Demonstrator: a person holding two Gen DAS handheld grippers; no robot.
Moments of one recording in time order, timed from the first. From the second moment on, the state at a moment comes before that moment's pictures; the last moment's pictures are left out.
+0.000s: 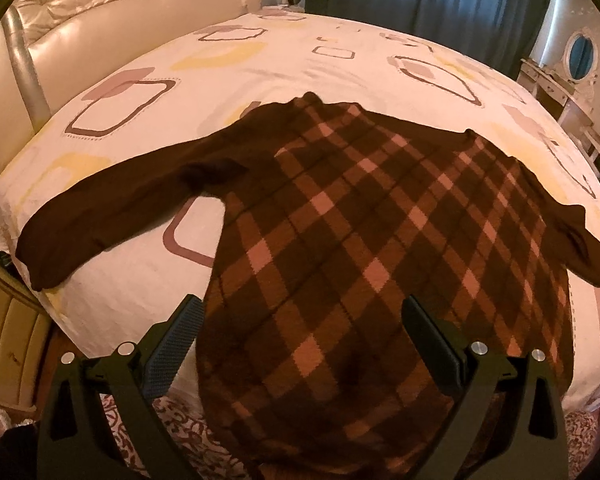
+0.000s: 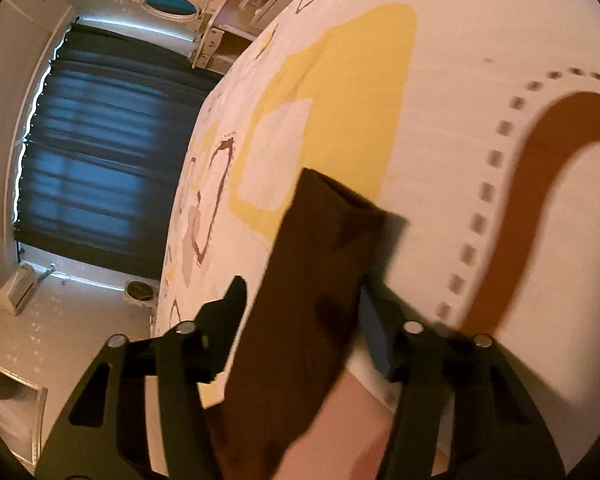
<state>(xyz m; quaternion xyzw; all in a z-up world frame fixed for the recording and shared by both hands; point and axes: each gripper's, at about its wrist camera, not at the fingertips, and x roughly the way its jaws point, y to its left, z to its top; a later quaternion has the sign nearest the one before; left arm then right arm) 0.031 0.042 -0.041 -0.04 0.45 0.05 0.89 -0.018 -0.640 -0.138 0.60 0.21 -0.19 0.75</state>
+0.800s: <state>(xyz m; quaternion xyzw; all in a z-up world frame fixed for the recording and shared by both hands) 0.036 0.077 -0.035 -0.08 0.45 0.02 0.89 0.025 -0.457 0.006 0.39 0.22 0.00 0.89</state>
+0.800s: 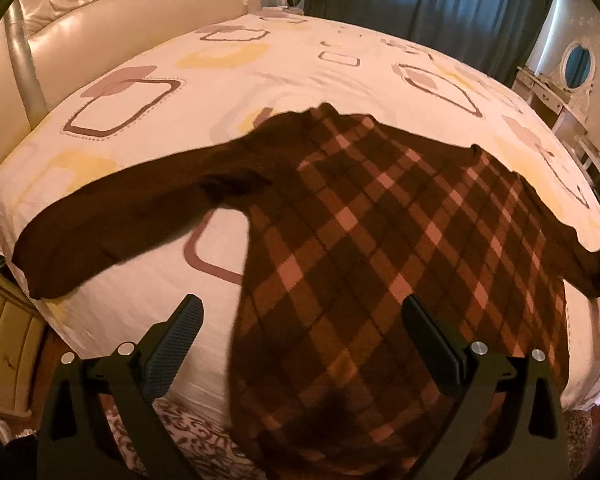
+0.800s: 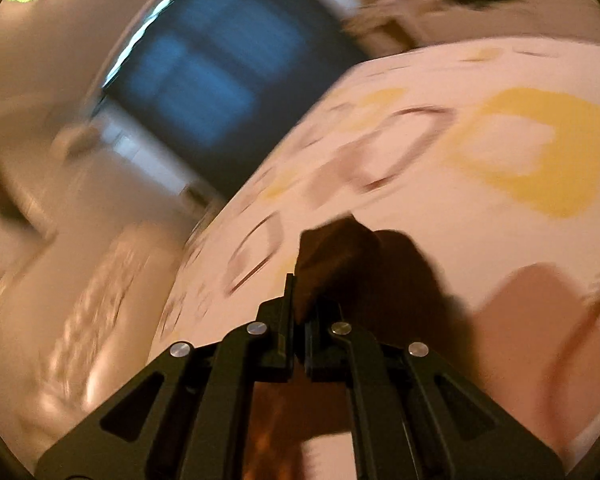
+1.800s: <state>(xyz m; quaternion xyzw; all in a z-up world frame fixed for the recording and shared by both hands) 0.020 0.146 -0.038 -0.15 0.42 0.01 0.89 0.102 0.043 -0.084 0.09 0.46 0.27 0.84</state>
